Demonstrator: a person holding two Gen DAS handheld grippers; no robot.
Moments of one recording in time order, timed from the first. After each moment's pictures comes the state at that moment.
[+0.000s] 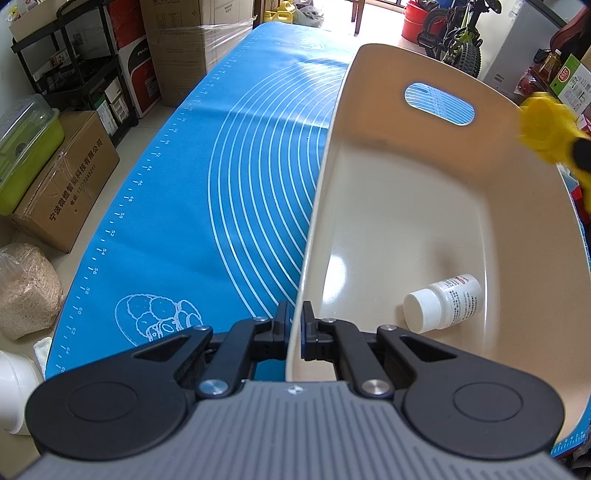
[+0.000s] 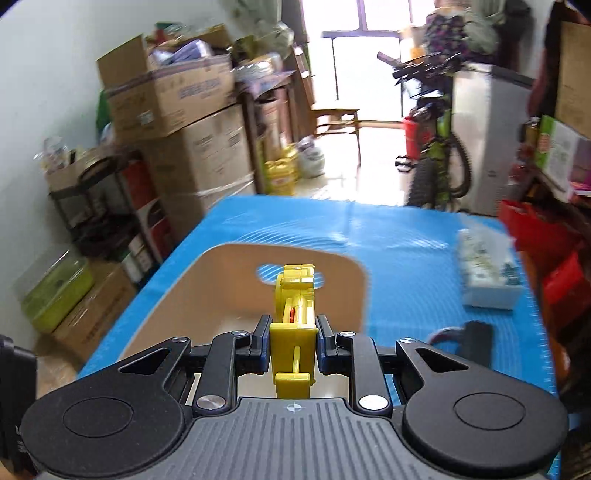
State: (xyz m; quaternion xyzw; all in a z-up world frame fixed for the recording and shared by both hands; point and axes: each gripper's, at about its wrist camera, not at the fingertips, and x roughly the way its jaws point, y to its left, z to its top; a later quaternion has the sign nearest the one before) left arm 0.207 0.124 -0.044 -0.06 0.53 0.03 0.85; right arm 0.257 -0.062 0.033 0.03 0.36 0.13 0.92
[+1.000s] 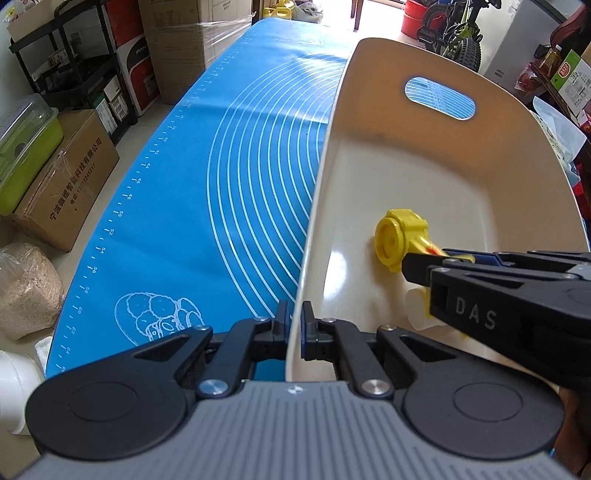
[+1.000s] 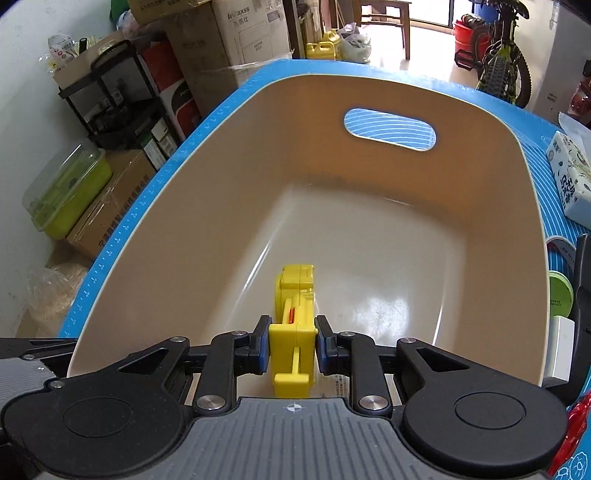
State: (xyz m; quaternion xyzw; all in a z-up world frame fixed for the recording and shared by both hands) left arm 0.207 0.121 -0.047 -0.06 0.53 0.03 0.84; right arm 0.275 0.009 -0.046 0.00 0.51 0.16 0.84
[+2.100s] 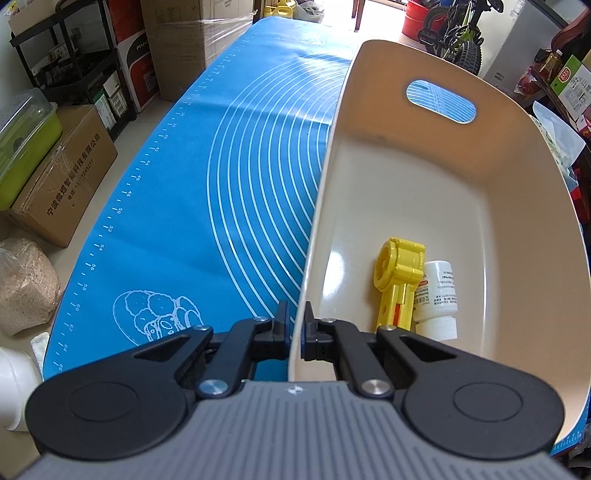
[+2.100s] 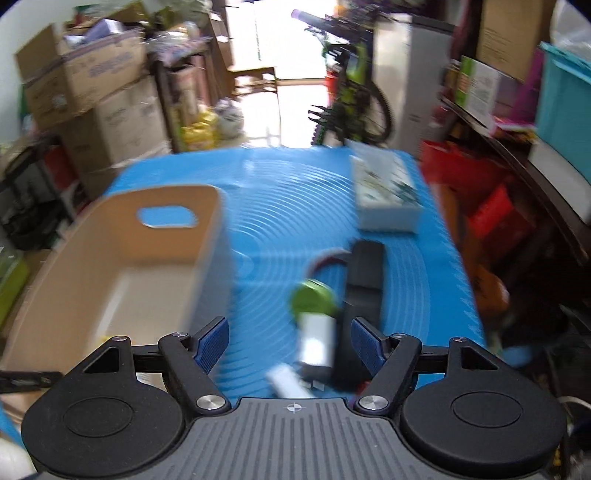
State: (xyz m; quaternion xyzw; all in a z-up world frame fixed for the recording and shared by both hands) left arm 0.209 0.123 -0.045 -0.07 0.53 0.03 0.84; right arm 0.219 -0.177 -0.002 0.05 0.43 -0.03 0.90
